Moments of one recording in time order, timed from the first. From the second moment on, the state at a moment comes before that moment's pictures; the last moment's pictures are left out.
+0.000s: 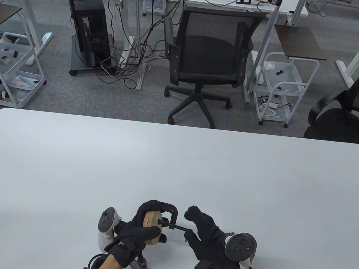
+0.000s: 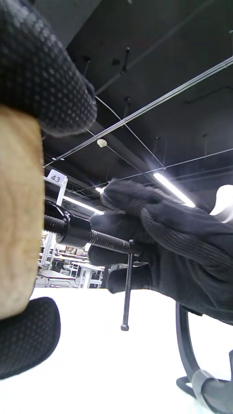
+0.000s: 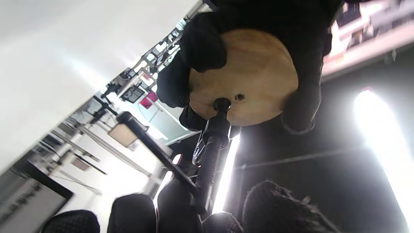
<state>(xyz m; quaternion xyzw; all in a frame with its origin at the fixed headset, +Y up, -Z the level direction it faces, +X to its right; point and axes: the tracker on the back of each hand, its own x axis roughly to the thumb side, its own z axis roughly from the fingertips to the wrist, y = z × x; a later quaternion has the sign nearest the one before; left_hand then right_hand) -0.147 -0.808 -0.327 -0.11 -0.22 0.78 0.57 0.128 -0.754 -0.308 0.36 -0.12 0.81 0.45</state>
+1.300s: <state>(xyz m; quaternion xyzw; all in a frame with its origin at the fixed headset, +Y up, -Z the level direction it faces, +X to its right) -0.144 -0.805 -0.326 -0.13 -0.23 0.80 0.54 0.128 -0.759 -0.312 0.31 -0.07 0.78 0.54</state>
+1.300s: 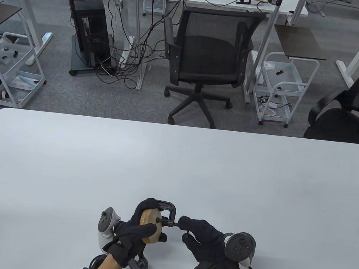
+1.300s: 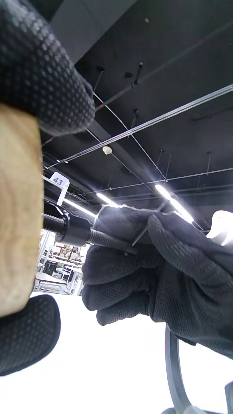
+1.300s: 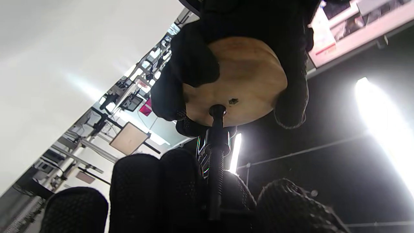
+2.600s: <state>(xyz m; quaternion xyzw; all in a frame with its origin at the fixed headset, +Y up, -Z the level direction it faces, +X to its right) -0.143 -0.800 -0.323 -0.12 -0.22 0.82 0.52 0.116 -0.732 -0.285 0.42 -0.23 0.86 0.16</state>
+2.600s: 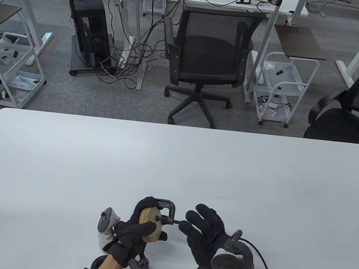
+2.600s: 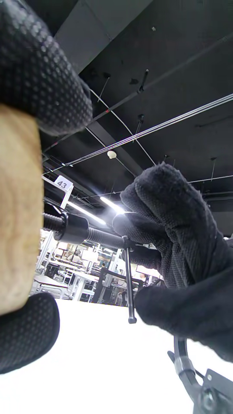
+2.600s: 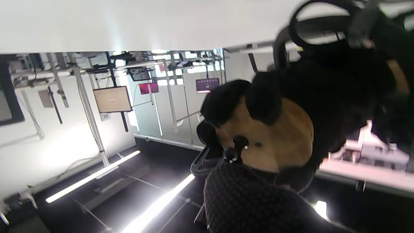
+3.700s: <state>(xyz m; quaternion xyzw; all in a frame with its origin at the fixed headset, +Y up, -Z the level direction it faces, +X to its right) -0.134 -0.795 -0.320 -0.13 -0.25 0.79 0.55 0.128 -0.768 -0.313 0.21 -0.03 0.72 0.66</state>
